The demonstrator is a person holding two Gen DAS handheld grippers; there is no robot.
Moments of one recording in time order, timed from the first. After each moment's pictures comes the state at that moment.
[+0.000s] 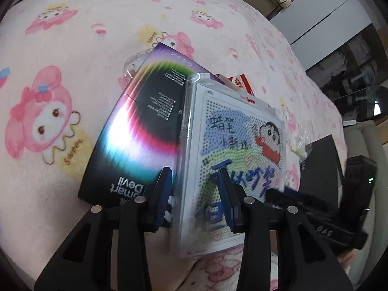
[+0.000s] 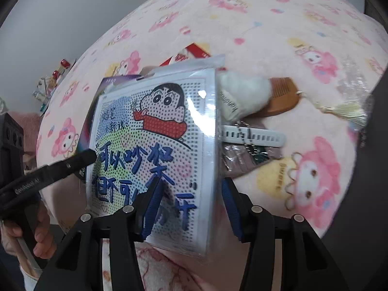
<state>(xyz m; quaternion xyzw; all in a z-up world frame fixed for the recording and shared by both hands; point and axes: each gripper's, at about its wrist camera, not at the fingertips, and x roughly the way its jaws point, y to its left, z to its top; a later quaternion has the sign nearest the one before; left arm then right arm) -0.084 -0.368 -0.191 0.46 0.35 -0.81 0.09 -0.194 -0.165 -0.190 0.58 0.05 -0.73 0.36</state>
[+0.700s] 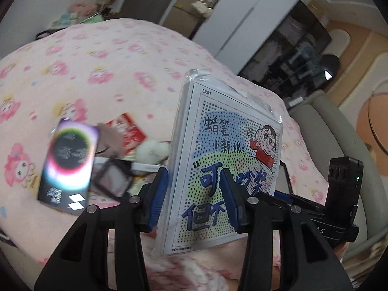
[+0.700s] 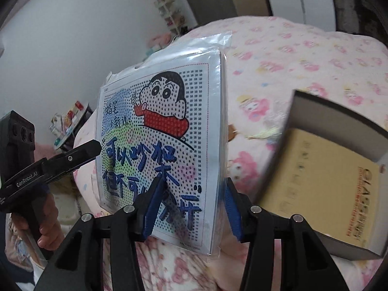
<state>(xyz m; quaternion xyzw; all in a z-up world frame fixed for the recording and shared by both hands) -0.076 -0.235 -0.024 0.37 0.26 -0.89 -0.05 -0.135 -0.011 -0.039 0.47 -0.02 -0.82 0.34</state>
